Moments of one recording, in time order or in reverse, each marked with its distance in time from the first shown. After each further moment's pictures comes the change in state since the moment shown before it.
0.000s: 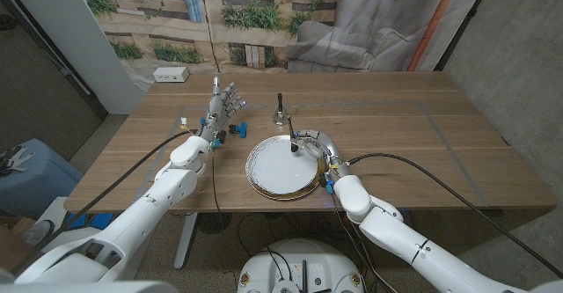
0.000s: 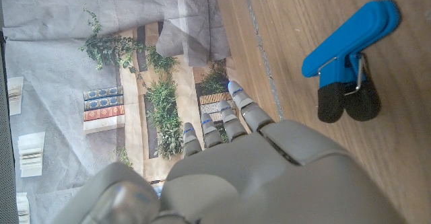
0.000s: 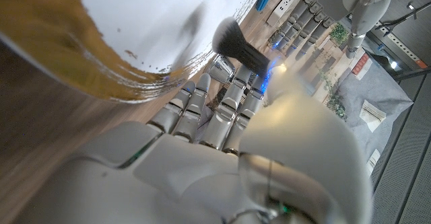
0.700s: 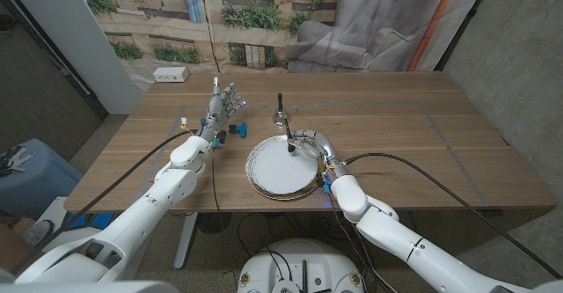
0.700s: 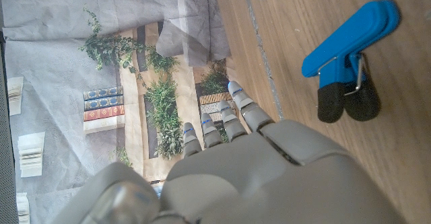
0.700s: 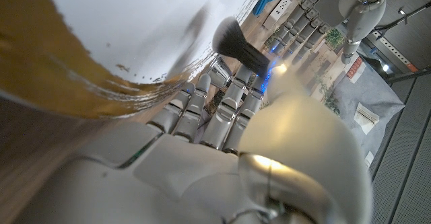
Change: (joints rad) left arm 0.000 0.000 0.000 0.000 0.000 0.000 0.000; left_hand 0.000 0.000 0.000 0.000 0.000 0.000 0.000 0.000 0.000 0.000 0.000 0.000 0.000 0.000 0.000 0.000 0.000 0.000 0.000 0.000 0.000; right arm 0.019 0.015 -0.012 0.048 -0.016 0.040 0.008; right_hand 0.000 0.000 -0.007 0.002 0.000 0.000 0.000 -0.006 0.001 0.000 0.000 0.000 0.000 -0.009 -0.002 0.000 0.000 -0.014 0.000 0.000 0.000
